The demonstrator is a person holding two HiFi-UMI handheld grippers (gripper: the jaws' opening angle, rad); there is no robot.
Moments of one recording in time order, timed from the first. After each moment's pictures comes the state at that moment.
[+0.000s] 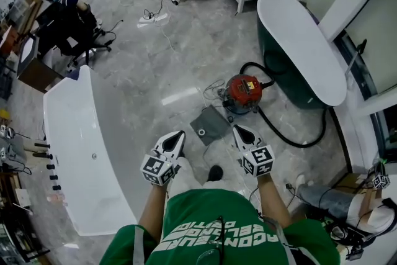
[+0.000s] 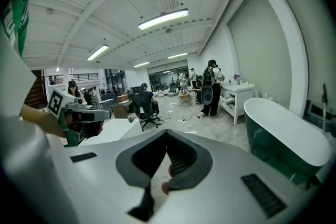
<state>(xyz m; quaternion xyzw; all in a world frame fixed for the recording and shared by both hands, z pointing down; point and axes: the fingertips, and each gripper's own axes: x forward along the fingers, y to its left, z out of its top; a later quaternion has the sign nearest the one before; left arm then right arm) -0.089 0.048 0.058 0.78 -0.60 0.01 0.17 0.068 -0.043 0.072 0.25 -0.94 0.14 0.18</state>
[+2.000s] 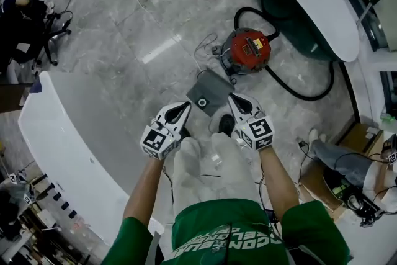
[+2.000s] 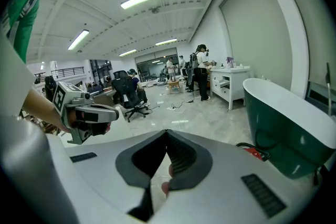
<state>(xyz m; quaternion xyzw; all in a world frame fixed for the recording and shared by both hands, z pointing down) -0.176 -0.123 0.267 0.87 -0.44 0.05 0.20 -0.056 -0.177 0.276 0.30 -0.91 0.17 0.23</state>
